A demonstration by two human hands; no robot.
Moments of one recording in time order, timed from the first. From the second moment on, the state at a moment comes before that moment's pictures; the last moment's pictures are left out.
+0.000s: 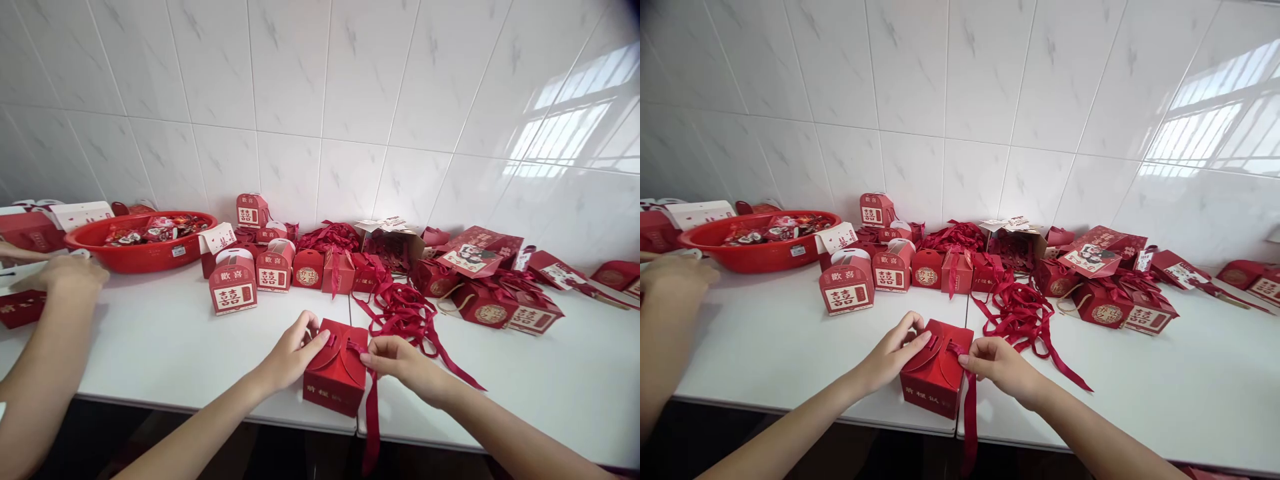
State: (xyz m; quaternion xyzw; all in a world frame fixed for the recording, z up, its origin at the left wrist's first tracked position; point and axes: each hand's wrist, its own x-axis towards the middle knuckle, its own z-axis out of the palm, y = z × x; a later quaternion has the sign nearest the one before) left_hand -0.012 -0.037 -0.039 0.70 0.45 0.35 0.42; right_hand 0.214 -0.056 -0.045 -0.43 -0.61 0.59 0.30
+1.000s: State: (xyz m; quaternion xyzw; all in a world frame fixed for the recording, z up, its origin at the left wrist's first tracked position) left_hand -0.037 -0.054 -0.051 0.51 0.49 0.42 0.57; right_hand 0.224 -0.091 -0.085 -0.52 -0.55 0.55 0.35
